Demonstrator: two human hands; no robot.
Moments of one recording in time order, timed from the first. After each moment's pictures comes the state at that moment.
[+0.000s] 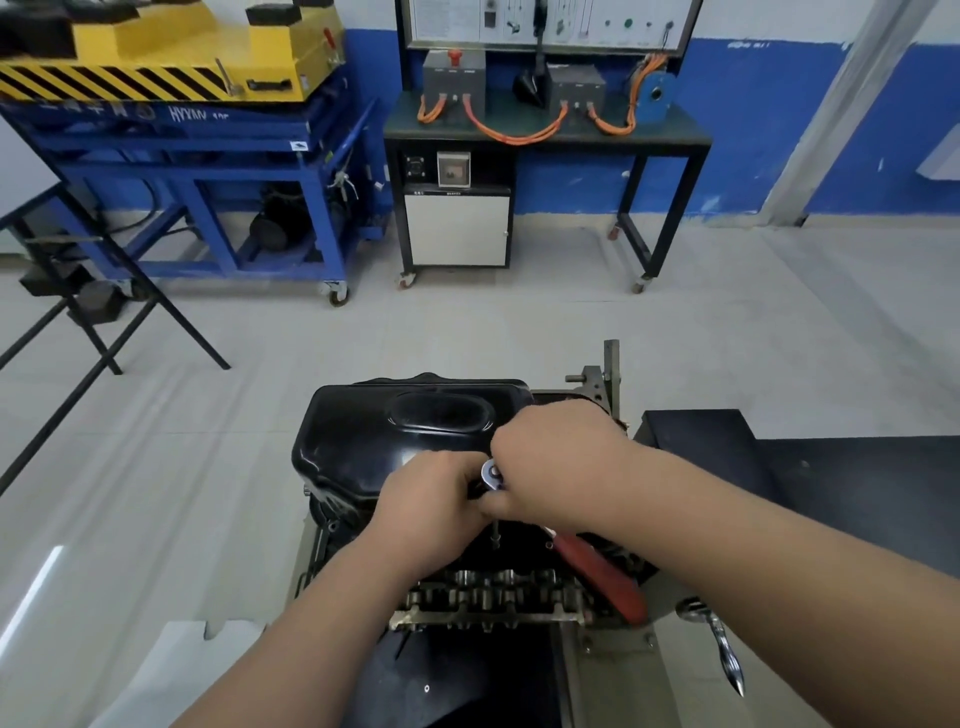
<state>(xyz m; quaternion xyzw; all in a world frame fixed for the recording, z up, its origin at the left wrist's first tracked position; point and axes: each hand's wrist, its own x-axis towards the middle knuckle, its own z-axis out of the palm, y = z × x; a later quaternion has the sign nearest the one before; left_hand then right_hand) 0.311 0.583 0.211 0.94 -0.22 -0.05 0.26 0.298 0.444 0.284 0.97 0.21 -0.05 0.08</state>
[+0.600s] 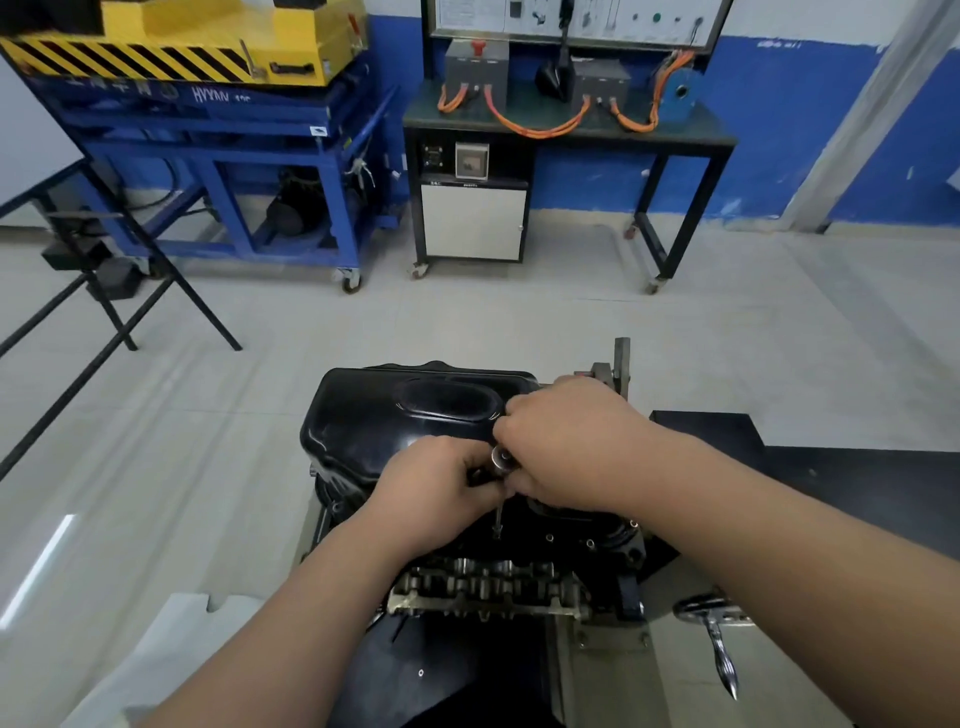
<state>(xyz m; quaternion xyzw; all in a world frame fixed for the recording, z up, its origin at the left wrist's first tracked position) 0.311 0.583 0.214 0.94 -0.22 -0.06 0.27 0.305 0.431 0.288 0.94 0.31 -0.02 0.11</state>
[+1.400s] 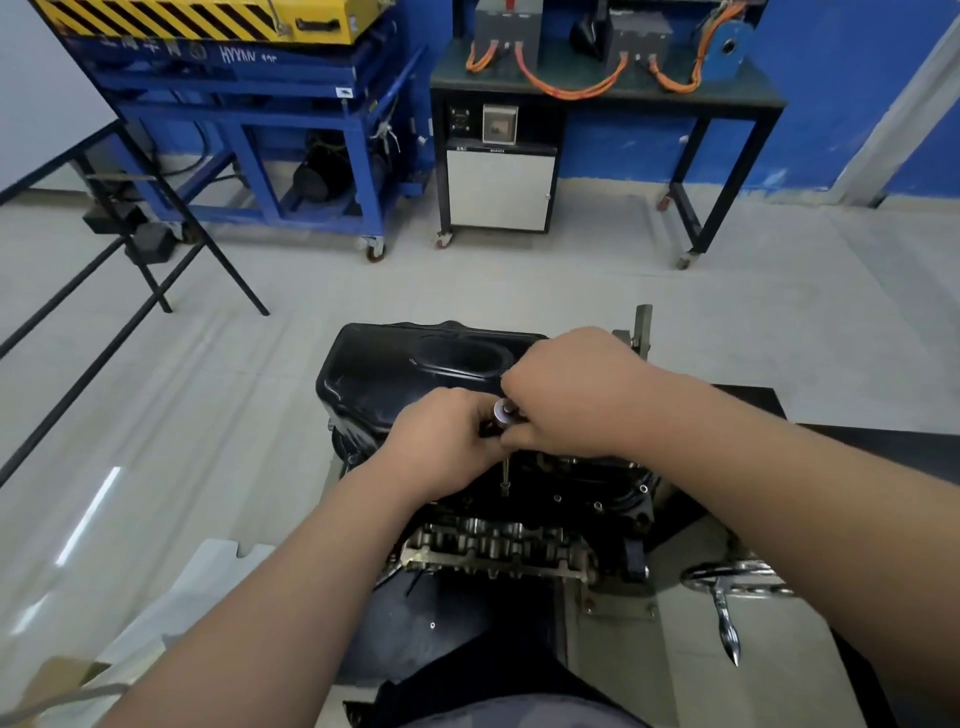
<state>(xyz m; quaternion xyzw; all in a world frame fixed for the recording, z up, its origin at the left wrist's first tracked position) 0.307 0.579 0.216 0.95 -0.19 -0.06 0.25 0.311 0.431 0.283 0.94 0.31 -0.02 0.12</state>
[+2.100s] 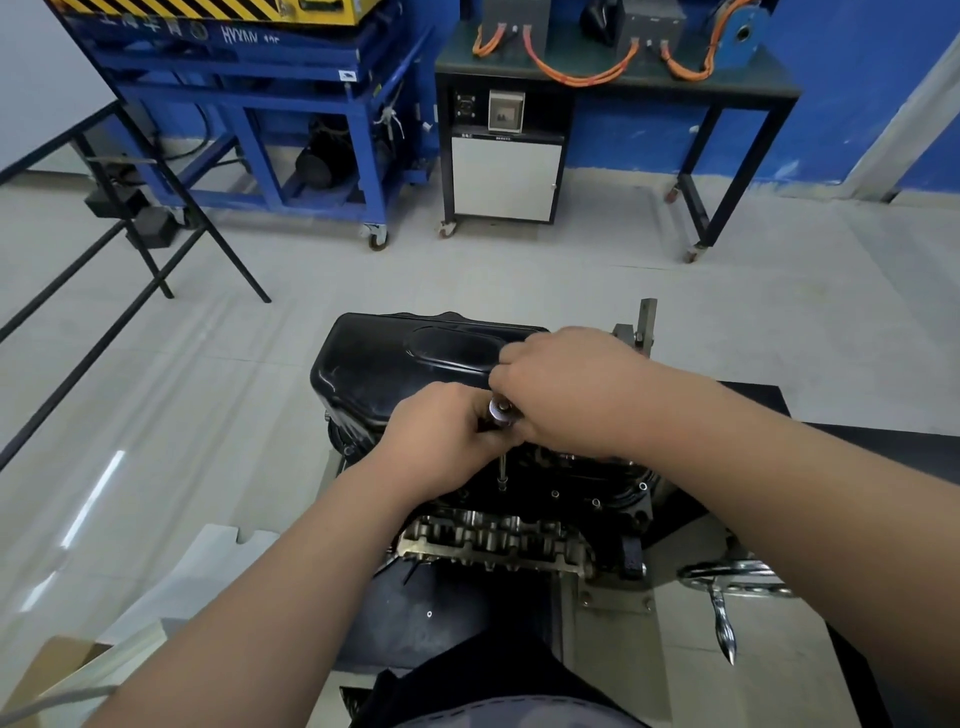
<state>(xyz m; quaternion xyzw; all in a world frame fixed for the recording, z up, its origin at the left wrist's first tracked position) 0.307 0.576 0.210 0.95 -0.18 -0.04 0.25 0.316 0.429 0.277 0.93 0.35 -0.04 0.10</state>
